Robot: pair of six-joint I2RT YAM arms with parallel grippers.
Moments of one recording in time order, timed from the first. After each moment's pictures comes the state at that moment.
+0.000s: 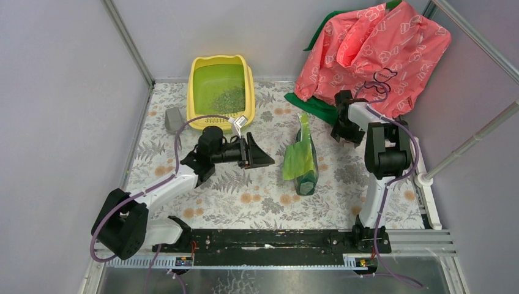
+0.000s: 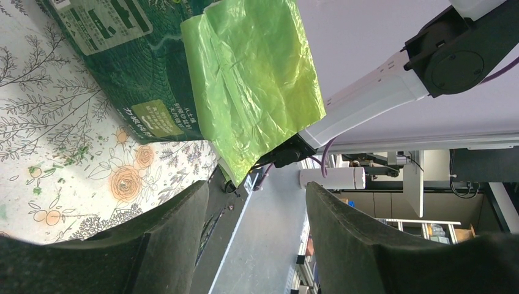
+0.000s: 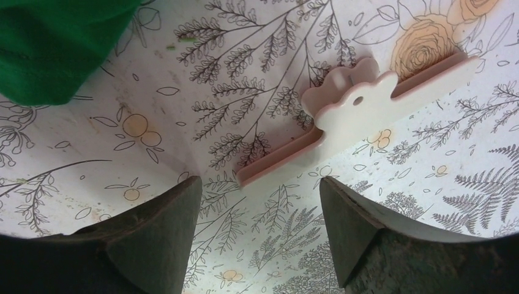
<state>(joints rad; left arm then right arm) -0.54 1.26 0.66 0.35 0.78 -1.01 0.08 2.05 1.48 -0.82 0.39 0.56</state>
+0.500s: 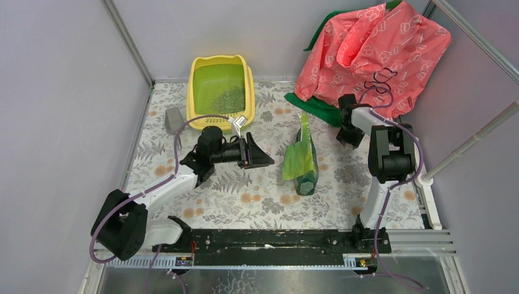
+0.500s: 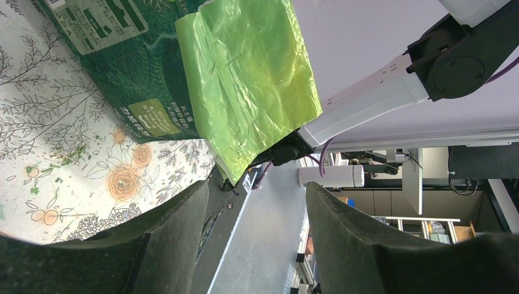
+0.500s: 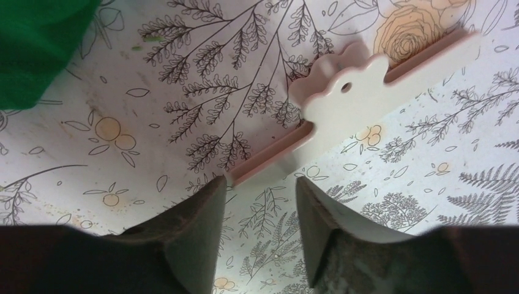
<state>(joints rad) -0.54 1.25 0.66 0.35 0.79 -1.01 0.06 1.98 1.35 -0.73 0.40 0.59</state>
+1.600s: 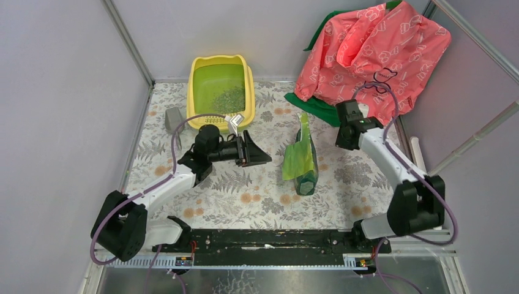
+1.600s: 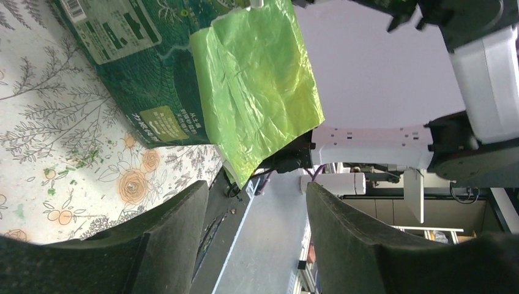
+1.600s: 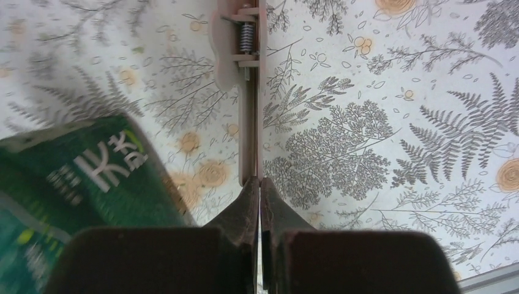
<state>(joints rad) -0.51 1.24 0.66 0.34 0.79 -1.00 0.24 1.47 1.11 -0.78 0.36 0.48</state>
